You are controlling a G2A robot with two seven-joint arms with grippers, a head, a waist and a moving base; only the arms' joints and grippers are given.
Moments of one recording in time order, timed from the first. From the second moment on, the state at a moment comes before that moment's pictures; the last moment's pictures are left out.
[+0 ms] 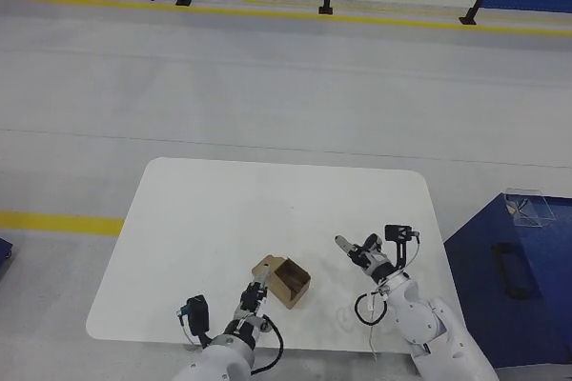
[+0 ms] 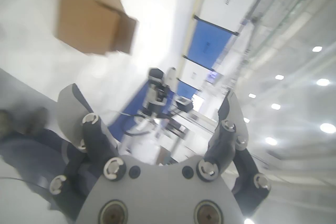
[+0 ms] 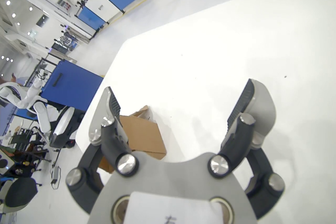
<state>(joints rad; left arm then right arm) 1.59 -1.33 -0.96 -2.25 -0.37 0.86 0.52 -1.35 -1.17 1.27 -1.51 -0.62 -0.15 0.17</state>
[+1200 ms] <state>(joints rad) 1.29 -1.48 -0.82 -1.71 -0.57 1.01 0.69 -1.26 -1.22 1.06 -1.44 -0.90 -0.08 0.25</state>
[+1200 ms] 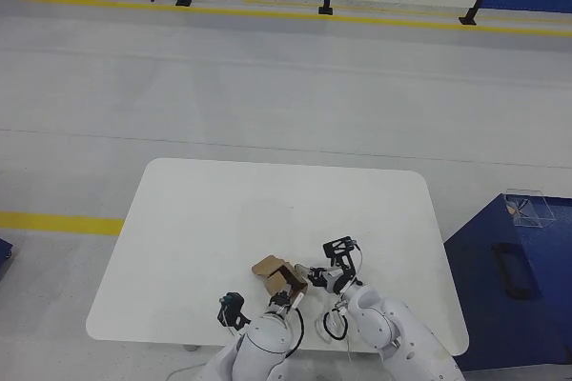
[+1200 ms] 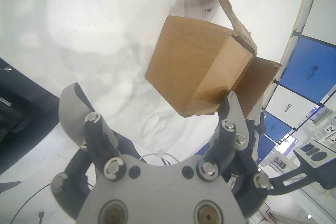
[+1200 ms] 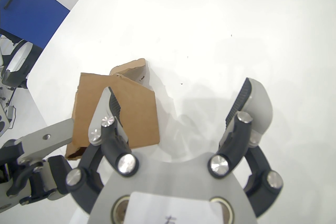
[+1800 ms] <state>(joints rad) 1.38 -1.48 -0.88 -1.86 -0.51 1.01 0.73 -1.26 -1.23 1.09 -1.47 -0.87 -0.10 0.22</state>
